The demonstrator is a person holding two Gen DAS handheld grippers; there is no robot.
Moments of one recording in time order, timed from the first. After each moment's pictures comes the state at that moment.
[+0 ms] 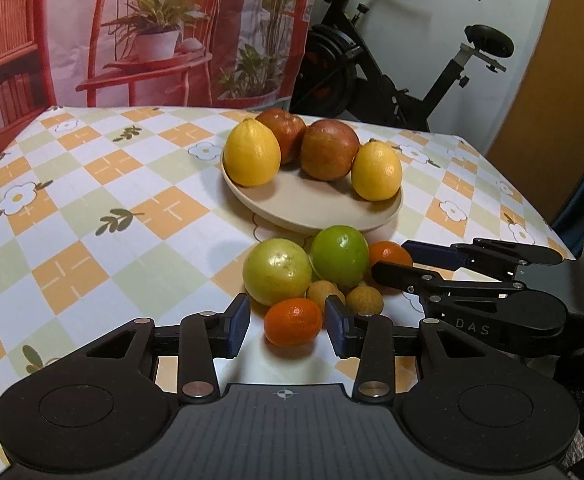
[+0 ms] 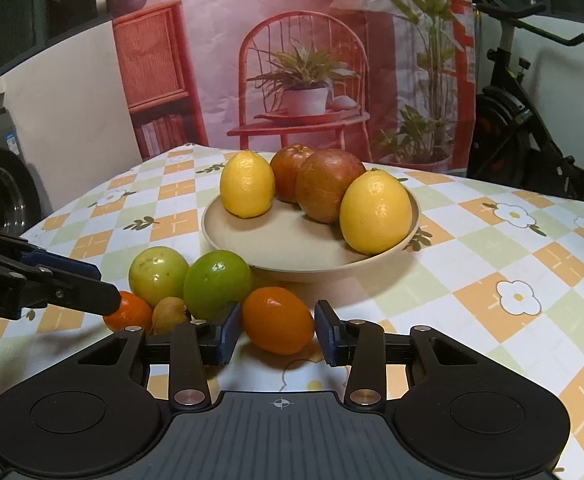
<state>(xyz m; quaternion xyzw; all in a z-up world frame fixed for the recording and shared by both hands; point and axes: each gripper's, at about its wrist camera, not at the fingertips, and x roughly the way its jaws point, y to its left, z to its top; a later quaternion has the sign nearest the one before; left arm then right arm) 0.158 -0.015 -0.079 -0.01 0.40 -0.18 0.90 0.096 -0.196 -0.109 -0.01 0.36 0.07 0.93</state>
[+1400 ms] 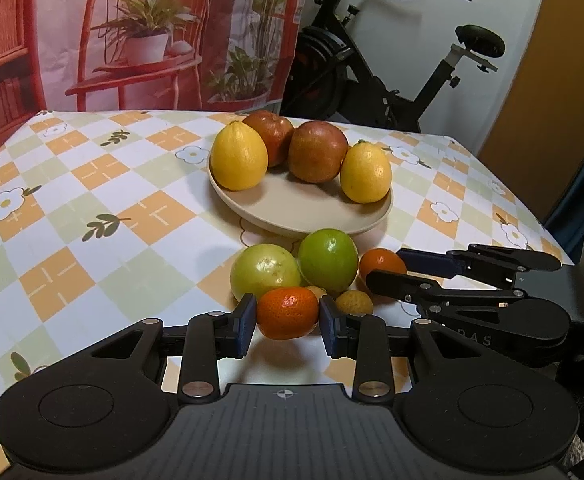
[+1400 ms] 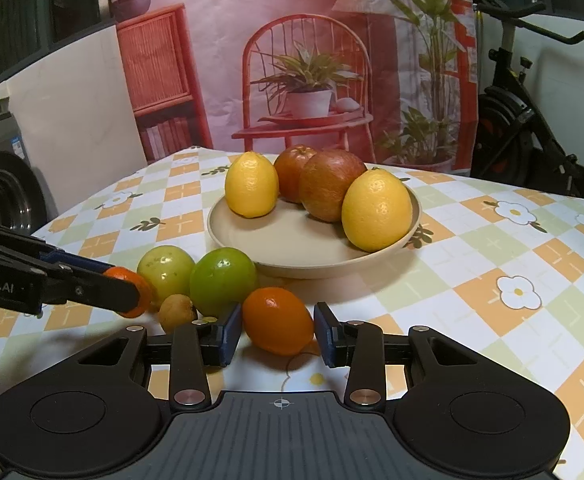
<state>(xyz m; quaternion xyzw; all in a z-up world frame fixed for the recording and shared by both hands) 0.160 -0.022 -0.078 -0.01 0.40 -0.20 0.90 0.091 -0.194 -0.108 0.00 0.36 0.07 0.93</state>
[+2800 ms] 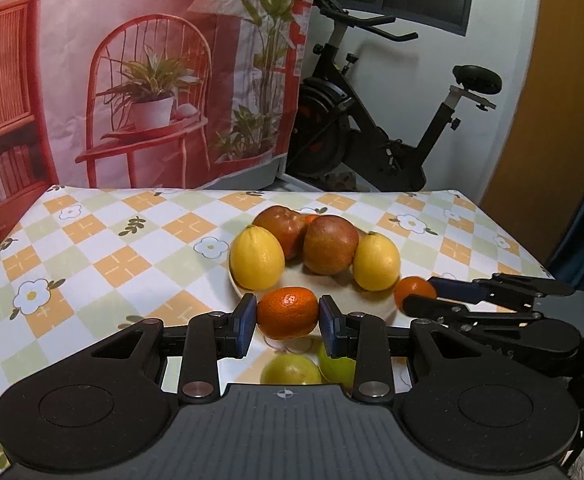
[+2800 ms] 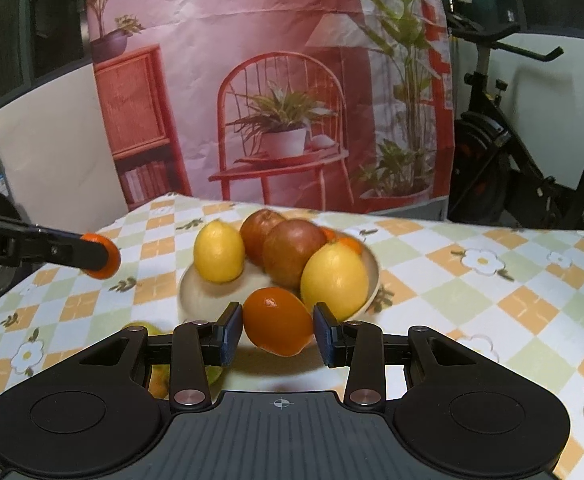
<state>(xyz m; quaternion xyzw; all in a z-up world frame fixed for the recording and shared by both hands) 0.187 -0.022 -0.029 0.01 0.33 -0.19 0.92 0.107 -0.218 -0.070 0.01 0.31 0.04 0.95</state>
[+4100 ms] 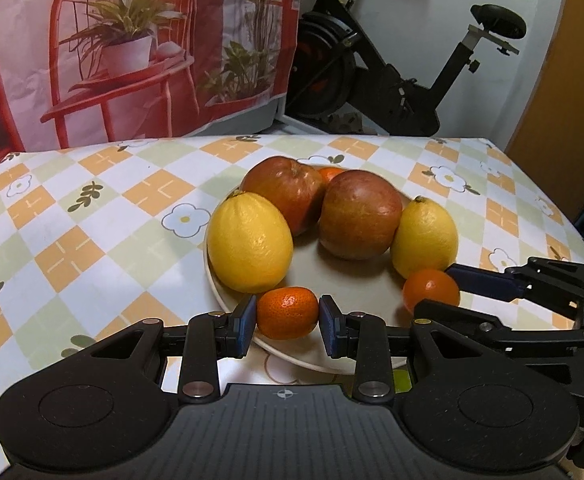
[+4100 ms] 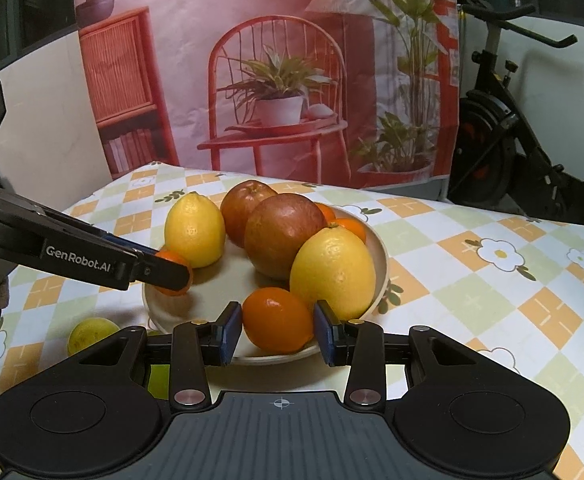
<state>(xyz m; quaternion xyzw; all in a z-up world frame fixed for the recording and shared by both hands) 0.269 -0.050 -0.083 0.04 0.42 -0.19 0.89 0.154 -0.219 -0.100 0.00 0.36 0.04 0.93</state>
